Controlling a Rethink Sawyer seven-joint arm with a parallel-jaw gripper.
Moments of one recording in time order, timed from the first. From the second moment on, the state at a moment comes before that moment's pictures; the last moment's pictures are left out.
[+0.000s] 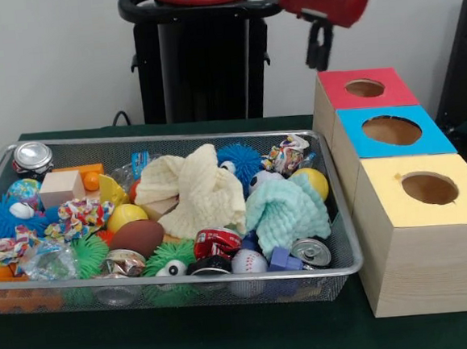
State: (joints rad) arm 0.11 -0.80 -0.30 1.80 0.26 0.68 2.13
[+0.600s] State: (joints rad) arm -0.17 -0.75 -0.19 1.70 0.12 0.68 2.13
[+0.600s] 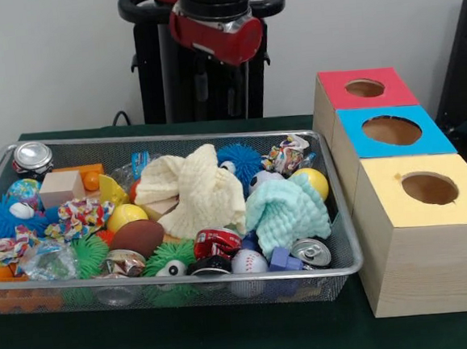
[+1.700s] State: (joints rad) arm -0.41 -0.57 0.11 1.52 -0.13 0.68 2.12
